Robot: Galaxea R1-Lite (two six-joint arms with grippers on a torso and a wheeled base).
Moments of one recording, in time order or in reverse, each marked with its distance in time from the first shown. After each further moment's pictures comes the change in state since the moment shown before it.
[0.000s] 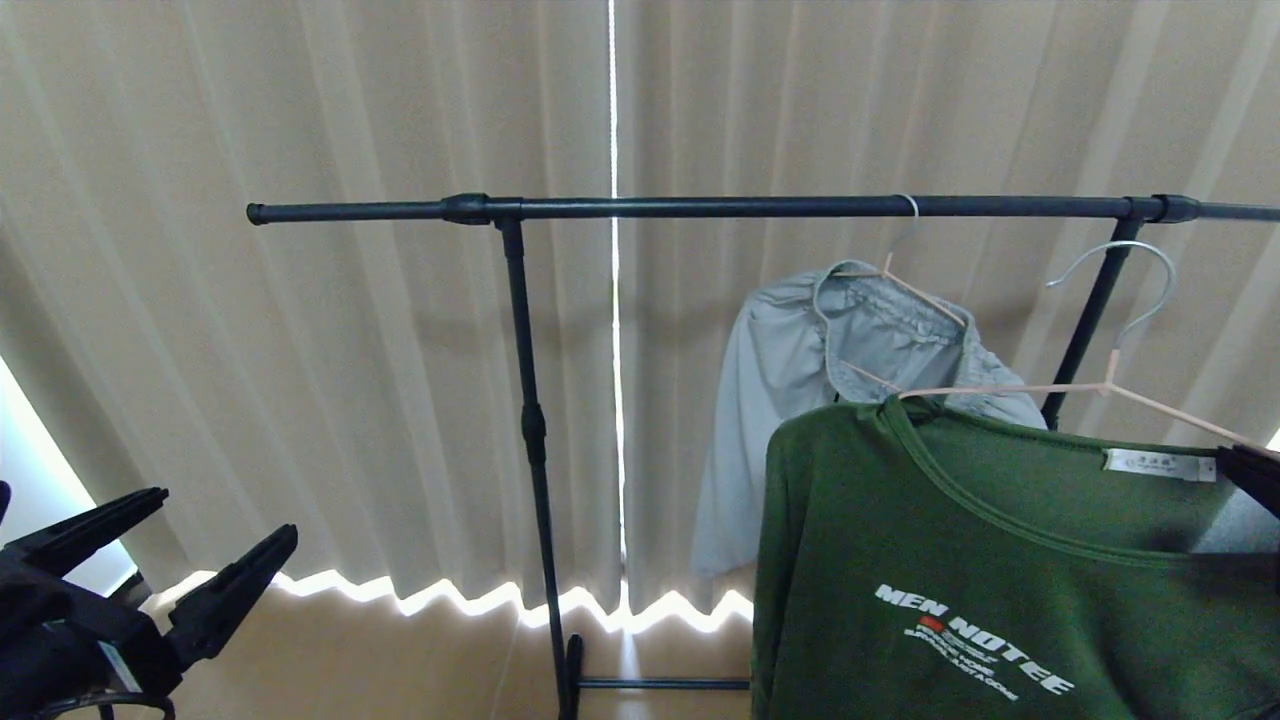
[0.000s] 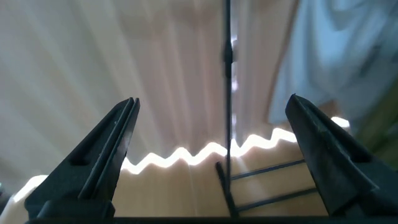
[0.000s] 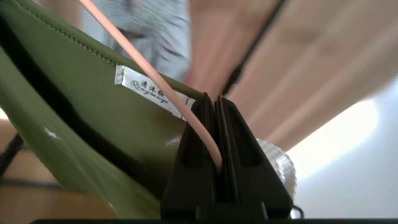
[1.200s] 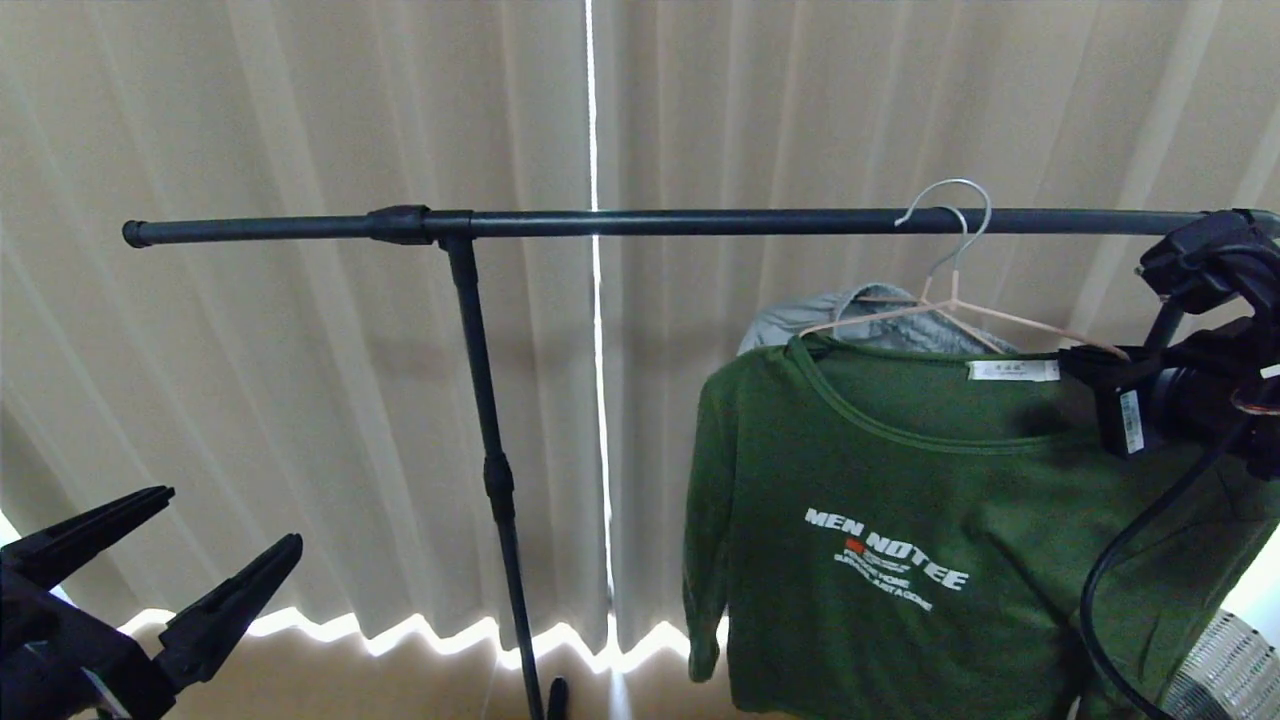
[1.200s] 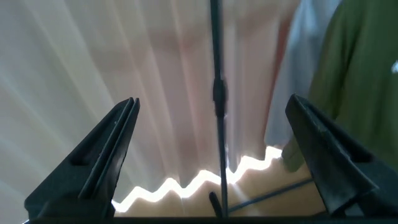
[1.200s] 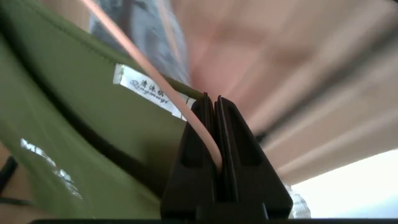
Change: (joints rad) left arm -0.072 -0.054 0.009 0.002 -0.001 0.005; right arm 0.124 0.347 -0.303 0.000 -0.053 0.002
